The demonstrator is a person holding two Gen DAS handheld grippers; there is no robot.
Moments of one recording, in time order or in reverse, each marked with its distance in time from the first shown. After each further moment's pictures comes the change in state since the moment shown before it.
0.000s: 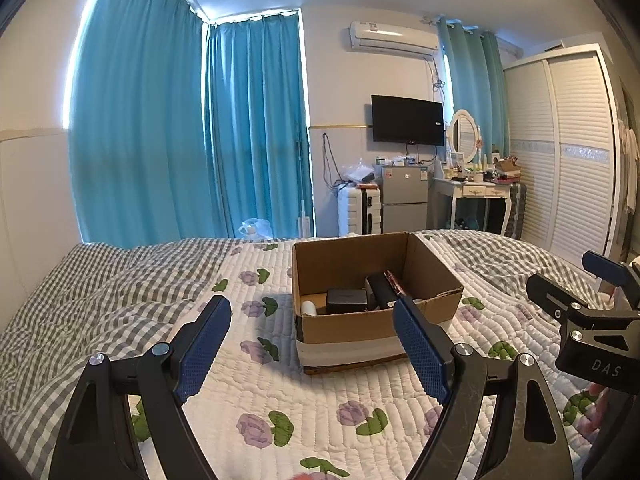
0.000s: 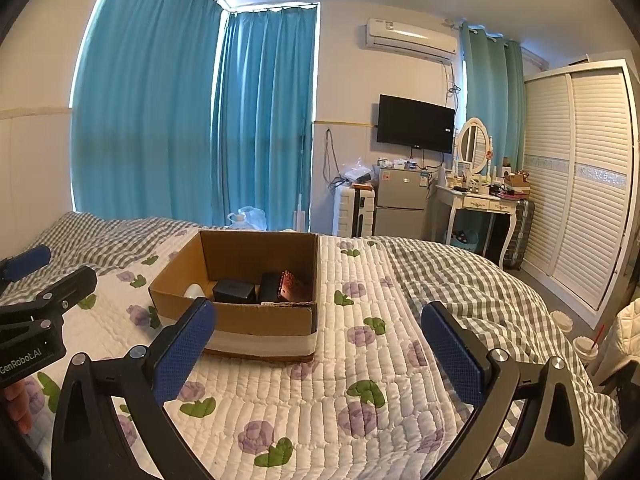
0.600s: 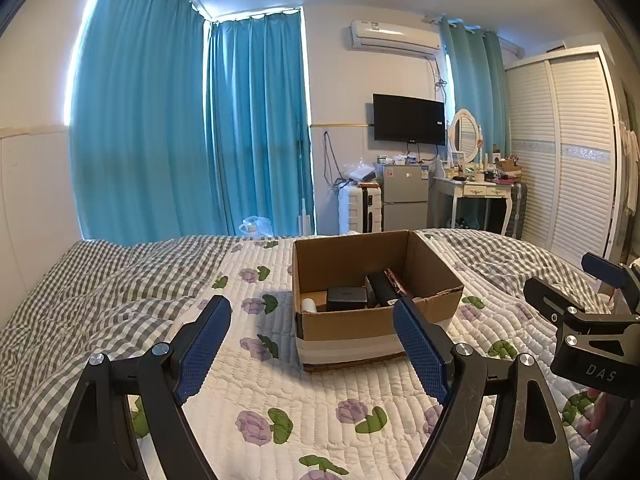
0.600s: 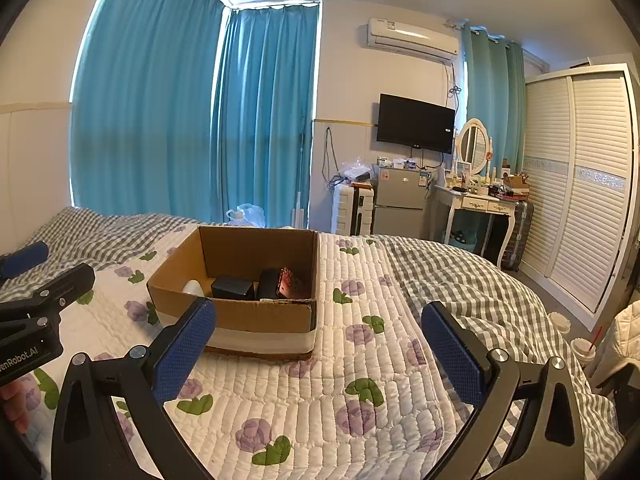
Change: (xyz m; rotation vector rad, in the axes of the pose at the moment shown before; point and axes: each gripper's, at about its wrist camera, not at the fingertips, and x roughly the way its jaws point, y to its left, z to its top) left arm 0.001 0.002 -0.001 -0.008 0.006 0.000; right arm 0.001 0.003 -0.002 -0.015 0.007 -0.007
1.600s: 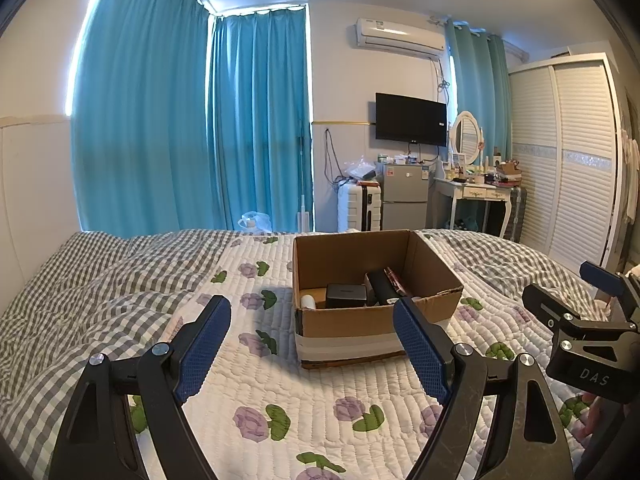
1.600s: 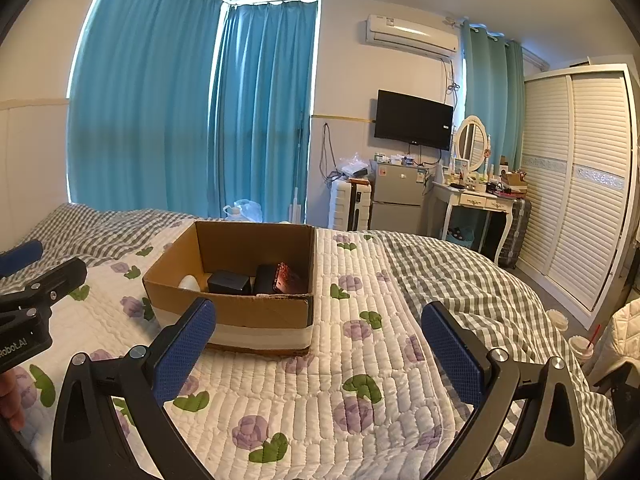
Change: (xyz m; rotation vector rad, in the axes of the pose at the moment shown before) left arm -0.001 0.003 0.000 -0.031 0.011 -0.004; right arm 0.002 -0.002 -0.002 -0.004 0.015 -0.009
